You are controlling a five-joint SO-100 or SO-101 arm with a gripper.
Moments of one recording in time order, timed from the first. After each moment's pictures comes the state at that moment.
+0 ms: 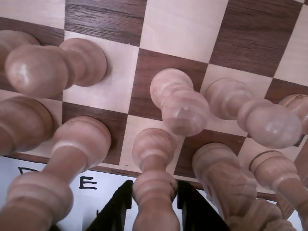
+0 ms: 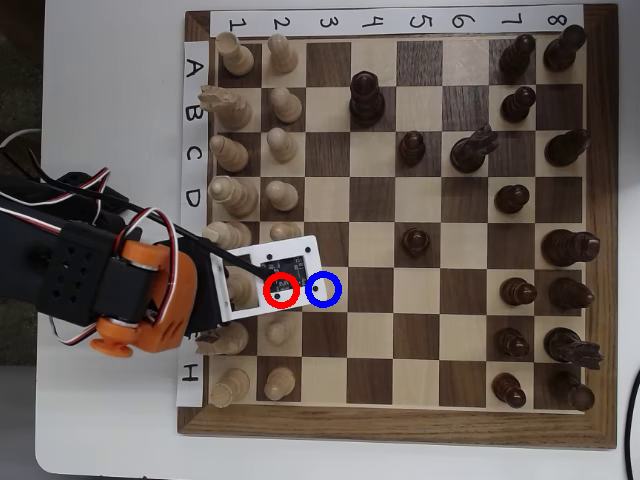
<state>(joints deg) 22.9 125.1 128.3 76.5 66.4</state>
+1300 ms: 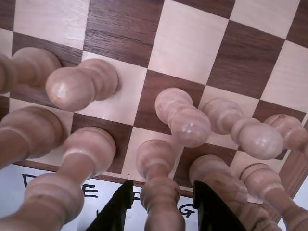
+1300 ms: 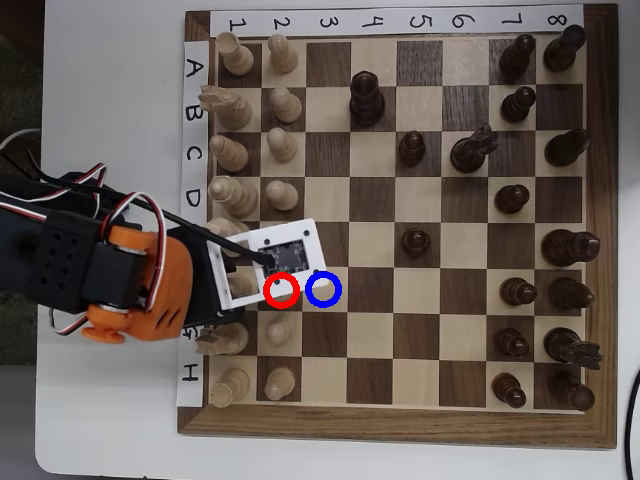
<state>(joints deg) 19.9 129.2 129.2 75.1 66.2</state>
